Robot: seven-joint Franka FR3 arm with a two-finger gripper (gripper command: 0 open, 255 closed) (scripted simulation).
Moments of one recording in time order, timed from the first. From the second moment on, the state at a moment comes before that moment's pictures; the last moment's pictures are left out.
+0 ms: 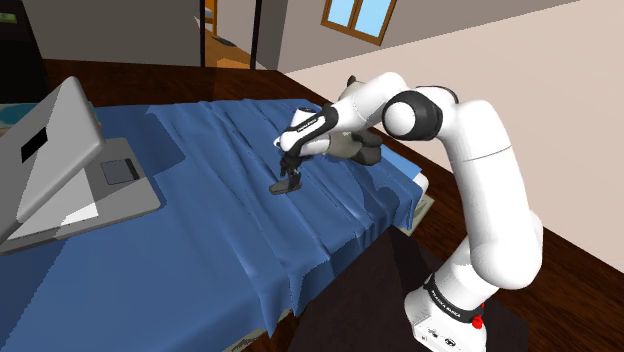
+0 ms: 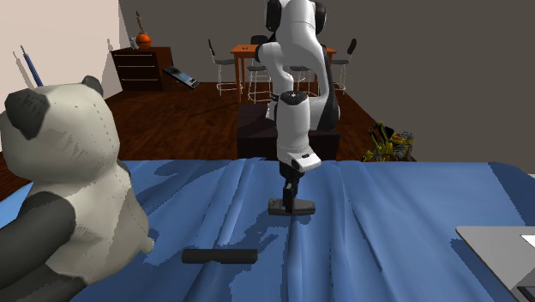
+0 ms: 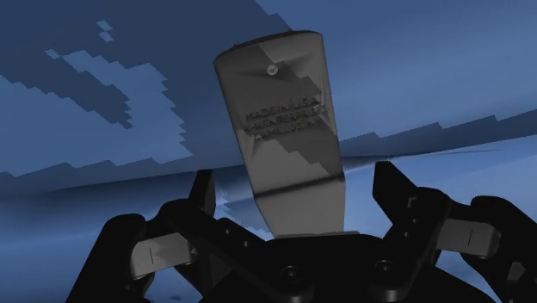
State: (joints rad) arm 0.00 0.81 -0.11 -1.65 0.19 2.49 -1.45
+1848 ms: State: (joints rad) arm 0.01 0.73 -0.12 -1.68 0.18 2.43 -1.44
